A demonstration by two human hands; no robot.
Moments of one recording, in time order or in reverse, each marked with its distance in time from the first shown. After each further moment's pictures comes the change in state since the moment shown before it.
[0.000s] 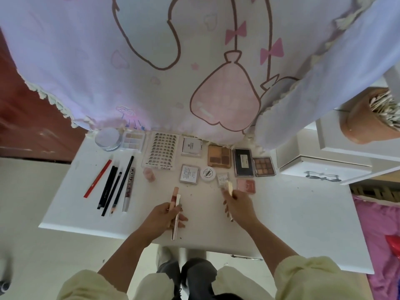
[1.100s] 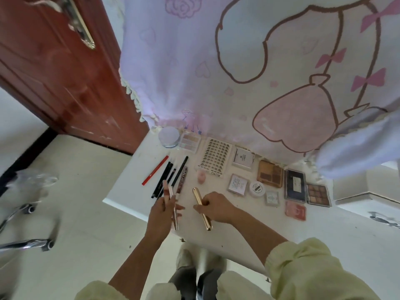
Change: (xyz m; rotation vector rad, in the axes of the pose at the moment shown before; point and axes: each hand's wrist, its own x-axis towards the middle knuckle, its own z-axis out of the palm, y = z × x) left_hand -0.032 -0.032 -0.081 -0.169 0.599 0.132; right_hand -0.026 -0.119 0.127 -0.550 -0.652 -0.310
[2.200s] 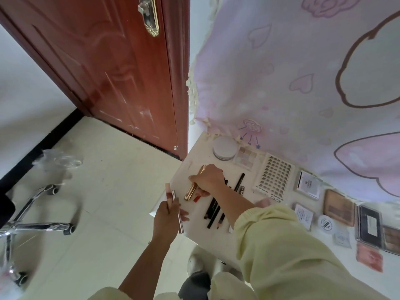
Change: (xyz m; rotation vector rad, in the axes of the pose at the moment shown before) left_hand 0.092 -0.021 -0.119 -0.134 0.120 -0.209; right_hand 0.157 -0.187 0.042 0.113 0.161 0.169
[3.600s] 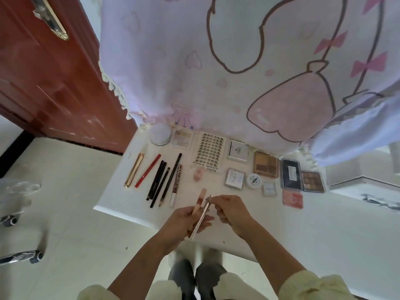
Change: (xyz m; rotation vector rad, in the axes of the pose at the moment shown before) left_hand -0.123 -0.004 0.118 0.111 -0.727 -0.011; right_hand -0.134 0.227 -0.079 0.885 0.034 0.091
